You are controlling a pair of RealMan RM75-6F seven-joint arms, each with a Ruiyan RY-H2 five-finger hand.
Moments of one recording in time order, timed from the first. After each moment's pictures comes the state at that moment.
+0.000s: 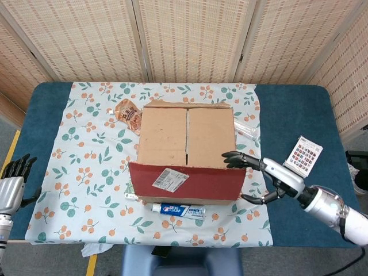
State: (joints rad) left arm -0.23 -1.15 -0.10 -1.44 1.34 1.27 -0.05; right arm 0.74 -0.66 -0.14 -1.90 -1.88 1.26 1.40
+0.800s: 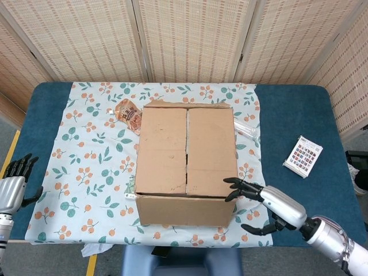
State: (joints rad) left arm -0.23 -1.15 -0.09 -1.43 1.35 1.26 -0.09; right arm 0.59 -0.65 -0.13 -2.06 -1.90 1.21 0.85
